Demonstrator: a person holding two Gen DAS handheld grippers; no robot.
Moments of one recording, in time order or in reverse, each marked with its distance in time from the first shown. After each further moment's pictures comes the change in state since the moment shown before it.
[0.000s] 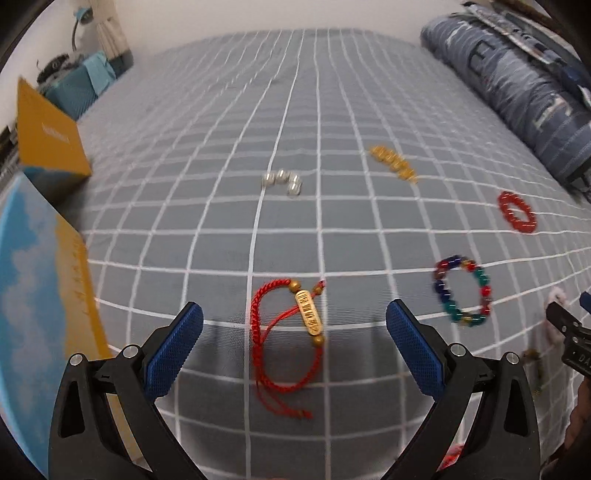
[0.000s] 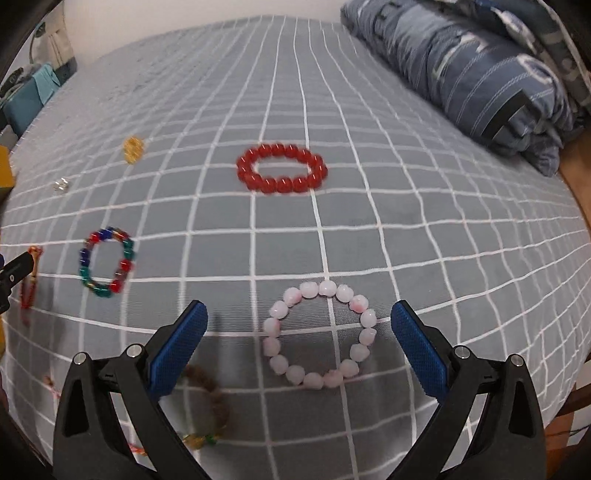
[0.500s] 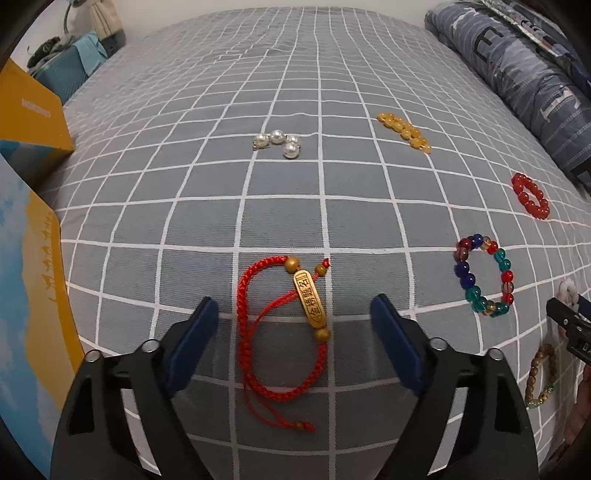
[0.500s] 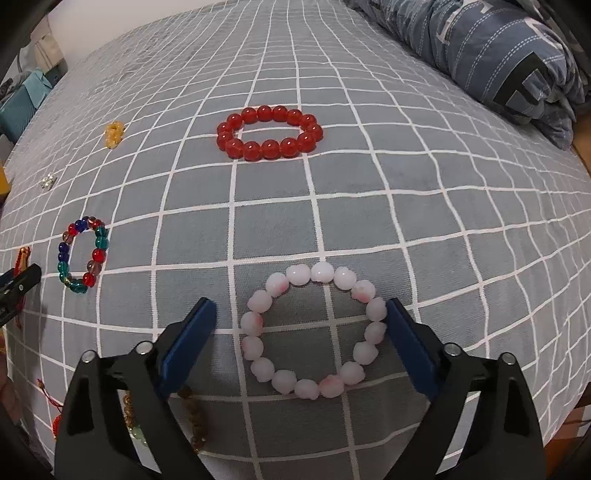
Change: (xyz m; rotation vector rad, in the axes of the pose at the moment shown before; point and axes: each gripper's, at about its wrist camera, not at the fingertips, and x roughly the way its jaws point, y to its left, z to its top) left arm 0.027 0.000 -0.011 -0.003 0.068 -0.029; right arm 0.030 -0.011 -0.001 0.042 0.087 0.052
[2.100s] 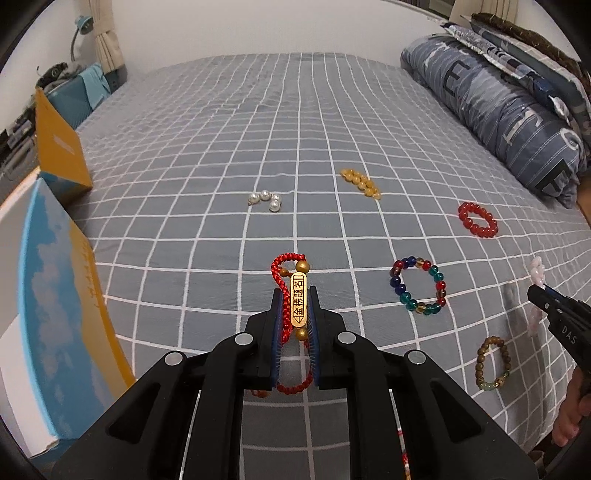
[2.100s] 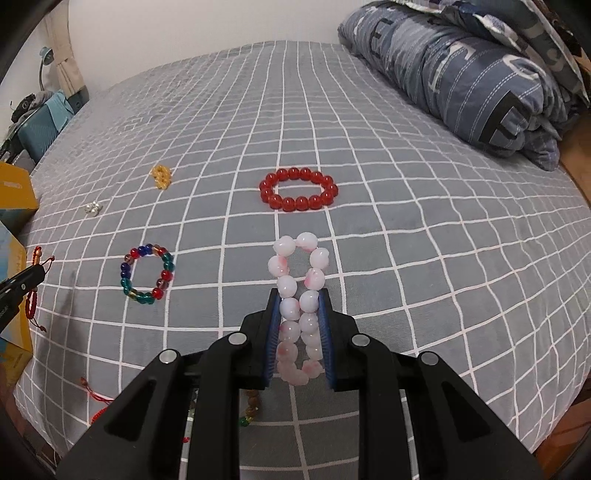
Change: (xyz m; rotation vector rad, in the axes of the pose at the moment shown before) left arm -0.084 -0.005 -0.016 0.028 -0.167 -0.047; right arm -0.069 0.016 -0.014 0.002 -0.188 0.031
